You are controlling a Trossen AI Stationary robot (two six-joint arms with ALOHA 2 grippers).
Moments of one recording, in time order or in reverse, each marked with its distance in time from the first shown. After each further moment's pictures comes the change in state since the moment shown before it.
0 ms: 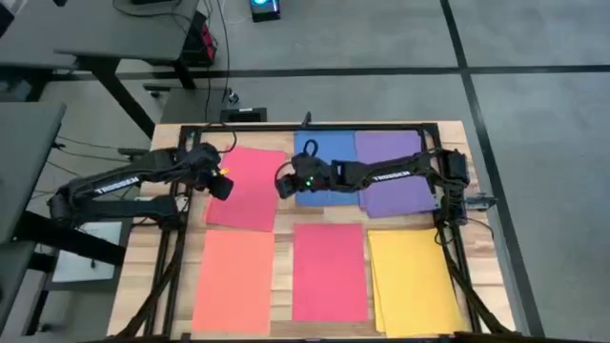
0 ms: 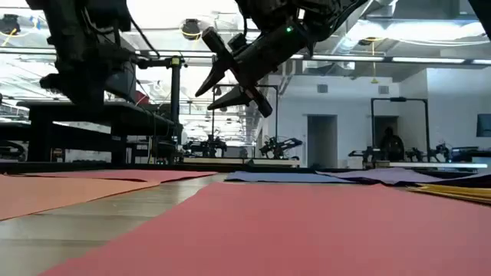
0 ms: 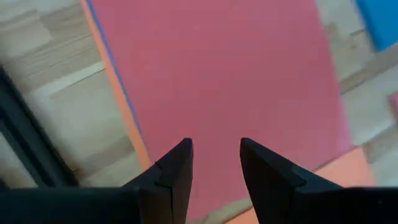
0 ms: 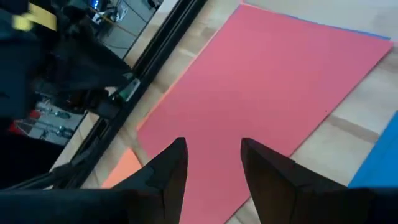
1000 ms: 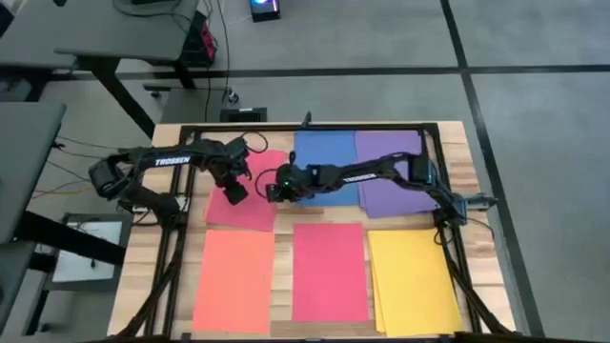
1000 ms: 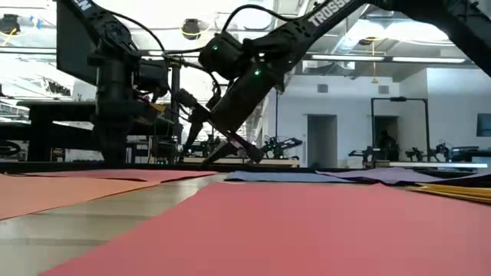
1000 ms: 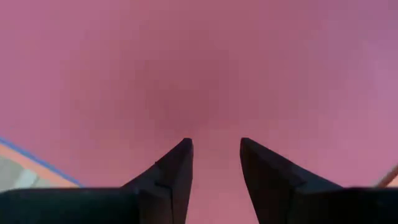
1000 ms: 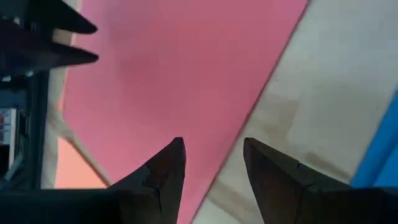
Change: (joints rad) left arm 0.140 0.514 -0.004 0.256 0.180 0.643; right arm -0.024 0.328 0.285 -0.291 -0.184 0.317
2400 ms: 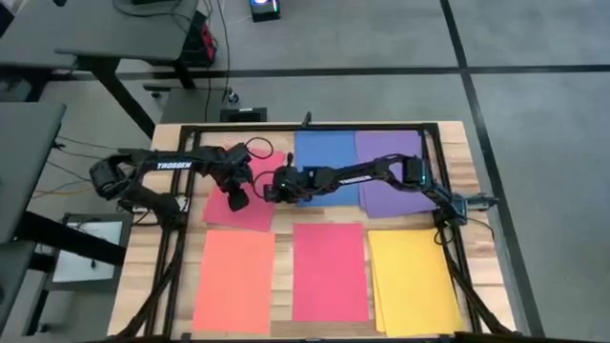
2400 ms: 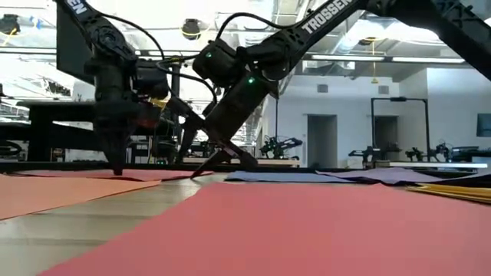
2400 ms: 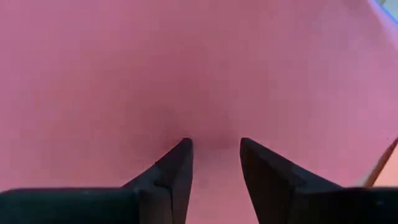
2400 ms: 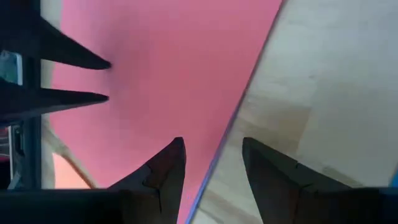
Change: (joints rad) left arm -0.075 0.003 -0.091 0.183 0.101 0.063; right arm 0.008 0.047 0.027 0.029 -0.006 0.070
